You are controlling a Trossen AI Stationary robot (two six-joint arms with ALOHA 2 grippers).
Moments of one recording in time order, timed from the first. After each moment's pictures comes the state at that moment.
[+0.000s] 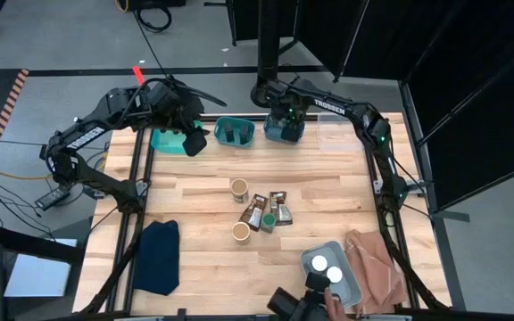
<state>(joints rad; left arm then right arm) 0.35 1.35 1.78 -1.27 -0.17 -0.06 -0.61 2.17 1.99 -1.36 0.25 -0.25</state>
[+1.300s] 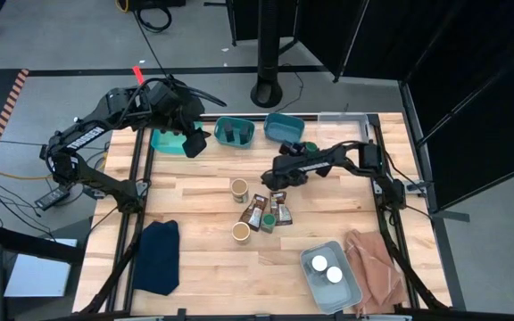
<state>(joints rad) 0.35 1.35 1.78 -1.27 -0.12 -0.06 -0.12 2.17 1.48 -1.57 1.01 -0.69</state>
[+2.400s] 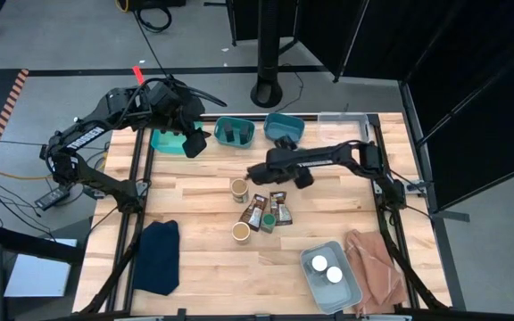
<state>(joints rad) 0.35 1.35 1.78 -1.27 -0.12 -0.06 -0.10 2.16 1.76 -1.57 0.70 -0.29</state>
